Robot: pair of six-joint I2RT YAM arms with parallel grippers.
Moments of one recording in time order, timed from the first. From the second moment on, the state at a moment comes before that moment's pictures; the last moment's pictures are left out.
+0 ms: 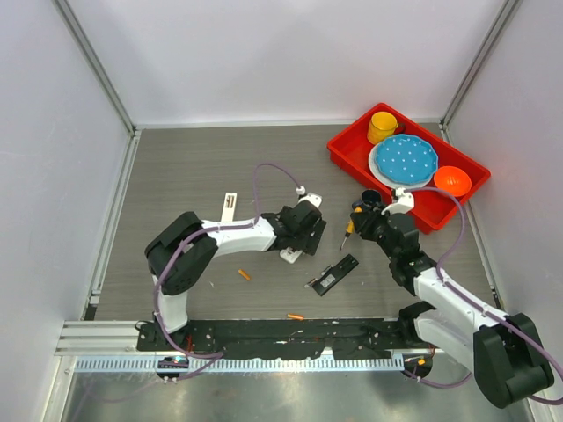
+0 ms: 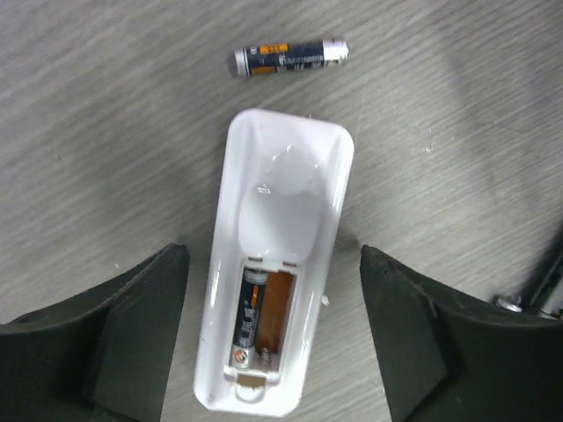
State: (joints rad) left arm -0.96 1.89 1.18 -0.23 -0.25 -0.41; right arm 0.34 0.93 0.30 0.34 0.06 0.58
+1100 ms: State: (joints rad) left arm -0.96 1.77 1.00 -0.04 0.08 -0.57; right arm 0.34 1.02 0.34 0.41 -0.09 0.59
